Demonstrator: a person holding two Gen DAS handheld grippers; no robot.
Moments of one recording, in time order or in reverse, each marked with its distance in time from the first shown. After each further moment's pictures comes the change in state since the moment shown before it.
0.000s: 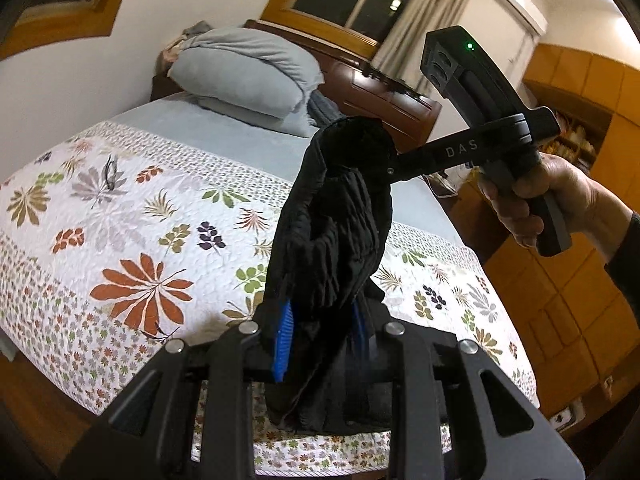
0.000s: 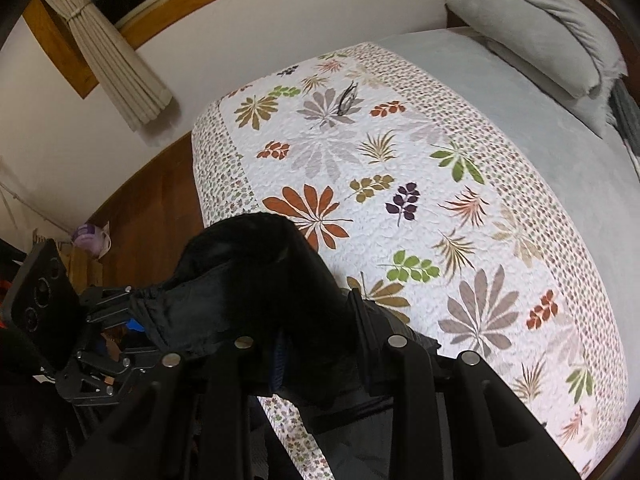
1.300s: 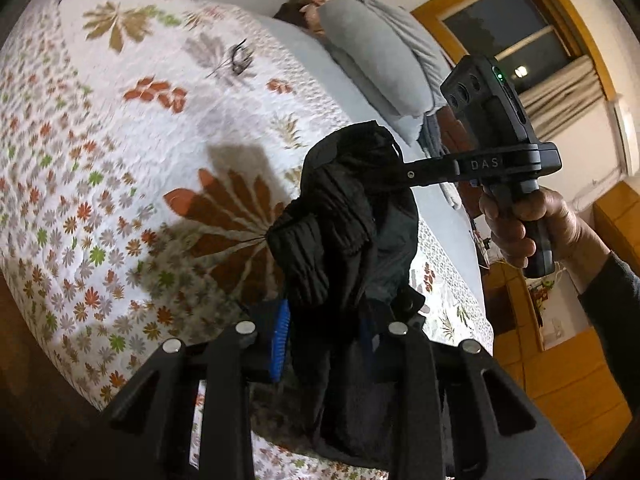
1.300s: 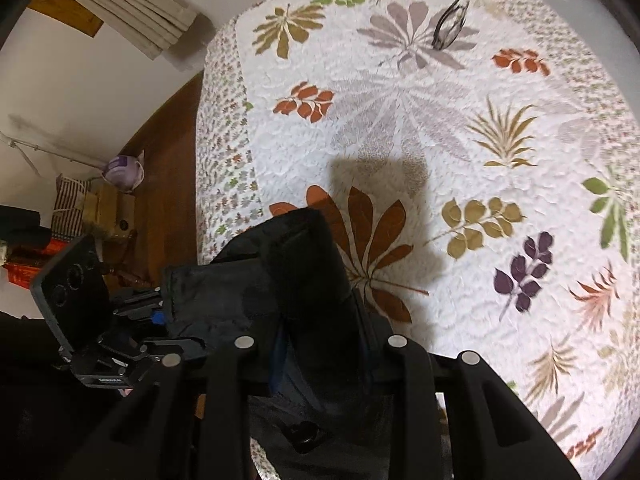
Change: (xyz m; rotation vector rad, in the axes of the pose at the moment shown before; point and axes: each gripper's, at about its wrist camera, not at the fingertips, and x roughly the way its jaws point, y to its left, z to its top) left arm 0.071 0.221 -0.046 -0.526 0.028 0.055; right arm 0.251 0.009 0.138 -0.156 0.335 0.229
